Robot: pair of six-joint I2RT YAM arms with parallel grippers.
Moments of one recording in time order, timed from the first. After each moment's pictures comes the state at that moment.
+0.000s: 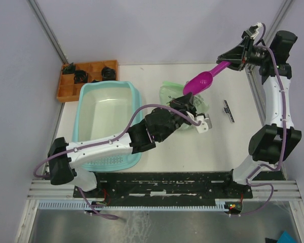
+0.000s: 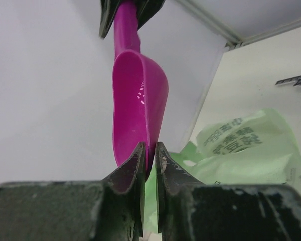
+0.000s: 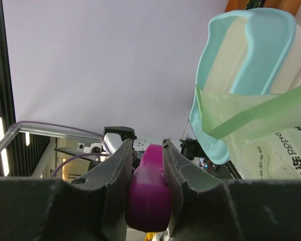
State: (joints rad) left arm -1.23 1.48 1.29 0.30 -0.37 1.05; right arm -0.22 1.71 1.82 -0.27 -1.46 1.10
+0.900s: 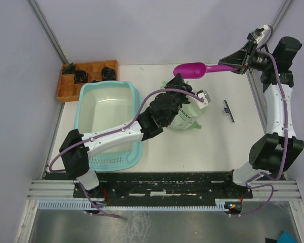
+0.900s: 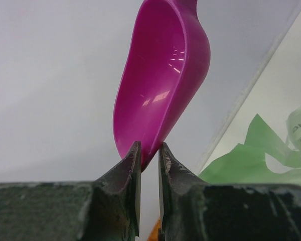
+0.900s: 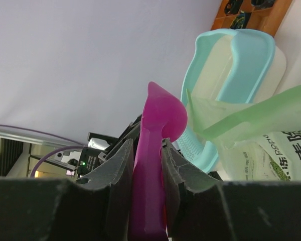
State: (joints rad) left arm -1.07 1.64 1.37 0.44 -0.52 1.14; right arm -0.25 1.59 1.66 -0.14 -1.39 1.08
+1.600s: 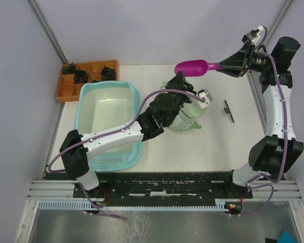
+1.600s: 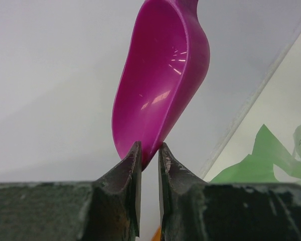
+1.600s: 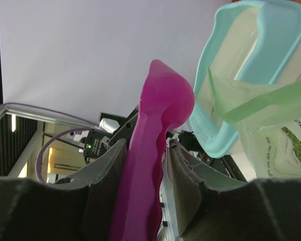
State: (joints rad) left arm -1.09 1.64 1.40 0.45 -0.54 1.16; right arm -0.23 1.57 1.64 -0.14 -1.47 1.12
